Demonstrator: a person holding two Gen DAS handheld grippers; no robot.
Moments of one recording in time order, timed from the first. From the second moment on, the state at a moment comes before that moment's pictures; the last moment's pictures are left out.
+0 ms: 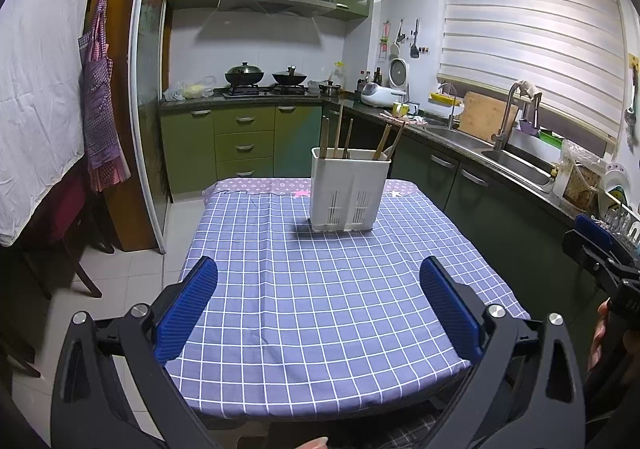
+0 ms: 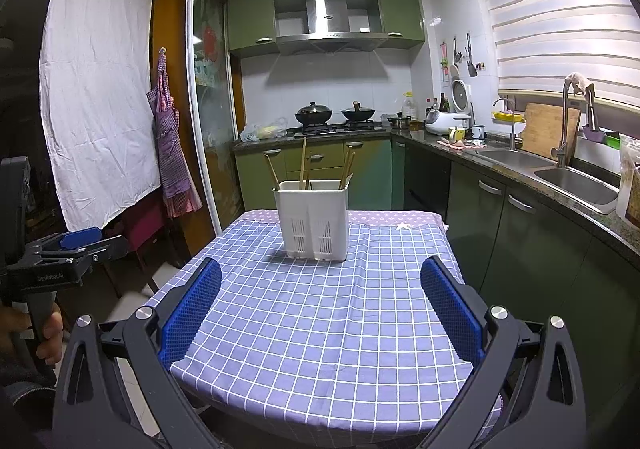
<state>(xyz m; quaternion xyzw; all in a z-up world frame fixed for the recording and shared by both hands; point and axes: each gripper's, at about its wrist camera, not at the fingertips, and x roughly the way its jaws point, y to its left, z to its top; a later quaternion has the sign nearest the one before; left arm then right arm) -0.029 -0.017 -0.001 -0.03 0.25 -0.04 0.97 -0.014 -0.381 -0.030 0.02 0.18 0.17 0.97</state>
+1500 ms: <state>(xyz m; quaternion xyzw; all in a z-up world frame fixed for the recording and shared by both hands) -0.020 -0.012 -0.005 -0.02 0.25 -0.02 0.97 -0.003 -0.380 -0.042 0.02 0.20 0.18 0.96</state>
